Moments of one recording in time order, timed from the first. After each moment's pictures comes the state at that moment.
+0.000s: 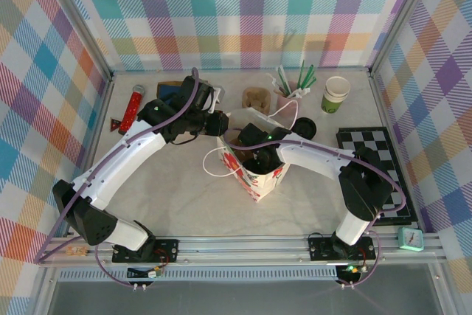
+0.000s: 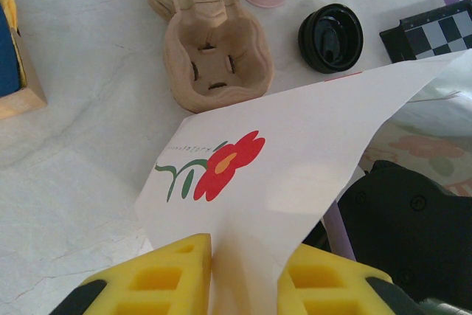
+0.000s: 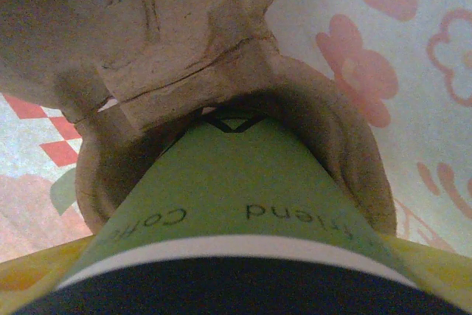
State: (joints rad) left arm -0.65 1.45 1.55 -0.95 0.09 -0.40; right arm 0.84 1.70 1.21 -0.92 0.03 0.51
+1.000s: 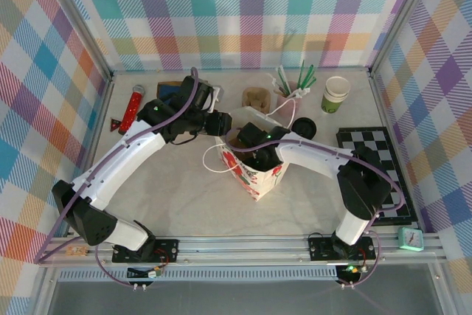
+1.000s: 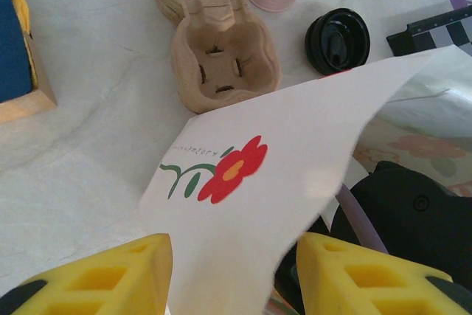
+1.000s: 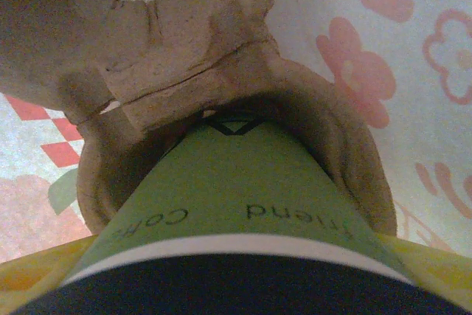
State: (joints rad) left arm -0.65 1.45 1.55 -0.95 0.06 -0.40; right arm 0.83 1.72 1.23 -0.92 0.04 0.51
